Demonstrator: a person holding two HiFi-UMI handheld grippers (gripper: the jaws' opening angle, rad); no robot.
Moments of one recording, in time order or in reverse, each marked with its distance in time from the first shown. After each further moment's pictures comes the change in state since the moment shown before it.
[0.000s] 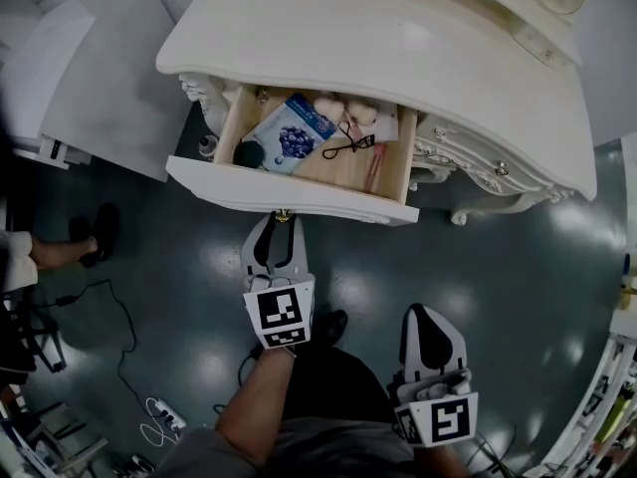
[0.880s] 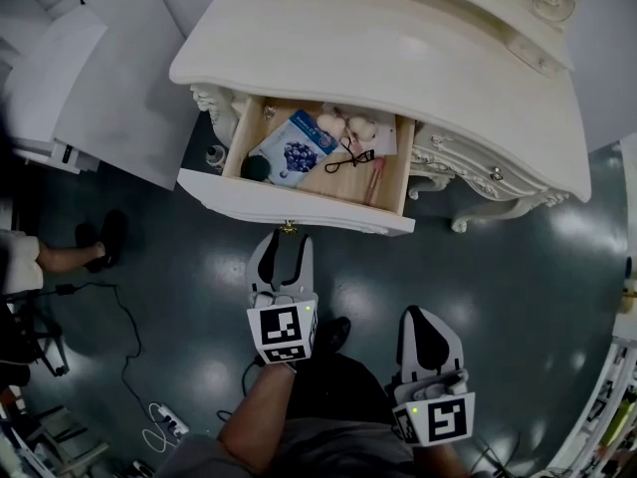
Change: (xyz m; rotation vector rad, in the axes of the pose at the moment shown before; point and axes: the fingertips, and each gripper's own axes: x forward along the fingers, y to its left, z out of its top) left arm -0.020 -0.010 0.013 -0.044 0.003 -0.047; right arm 0.001 0.005 0.019 -0.011 -0.021 0.016
